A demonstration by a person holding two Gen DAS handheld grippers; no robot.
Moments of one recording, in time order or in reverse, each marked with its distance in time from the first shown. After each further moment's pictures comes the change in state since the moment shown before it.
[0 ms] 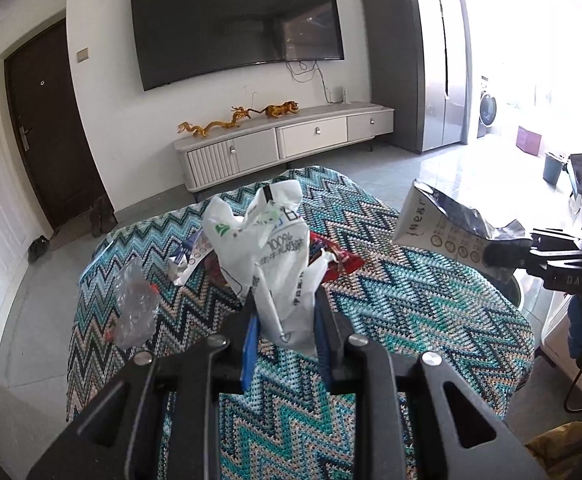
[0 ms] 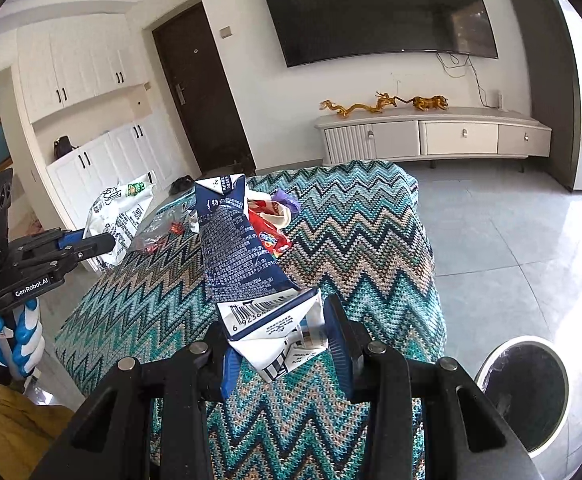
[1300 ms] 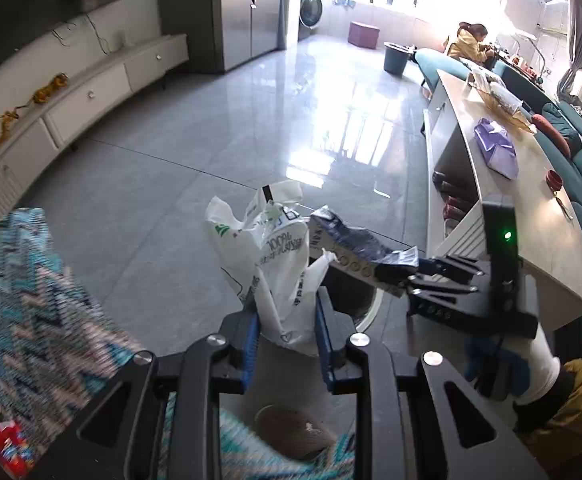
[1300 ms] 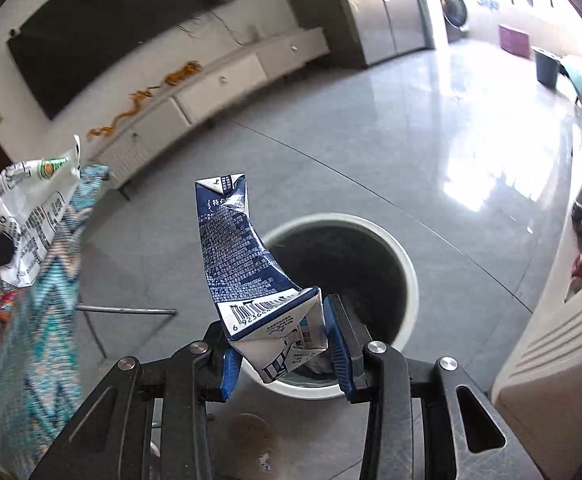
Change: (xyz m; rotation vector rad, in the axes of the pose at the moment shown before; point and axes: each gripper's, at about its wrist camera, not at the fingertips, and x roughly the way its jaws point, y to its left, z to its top) left arm 0.191 -0.343 0.095 0.369 0.319 -0.588; right arm -0.075 -0.289 -0.132 0.600 0.062 -0.520
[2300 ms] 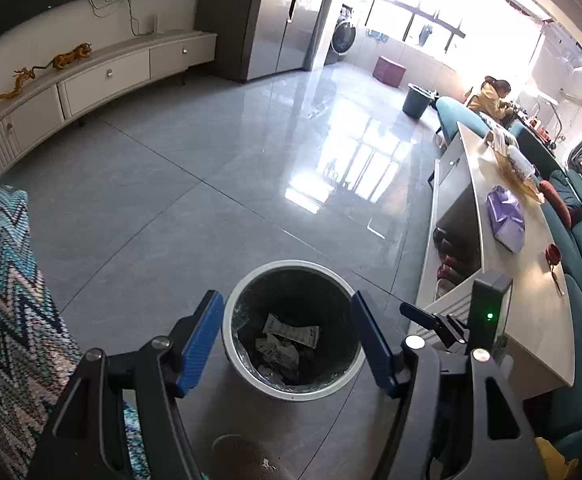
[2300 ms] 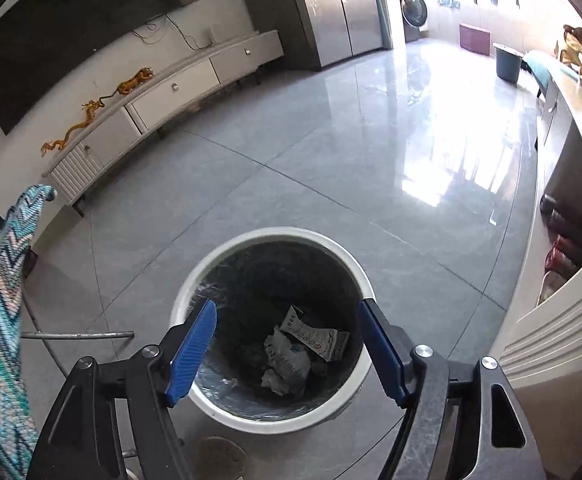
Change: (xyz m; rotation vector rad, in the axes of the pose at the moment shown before) left arm 0.003 0.028 0.031 -0.195 -0.114 -0.029; right arm 0.012 -0.005 0.013 0.043 -0.048 -0.151
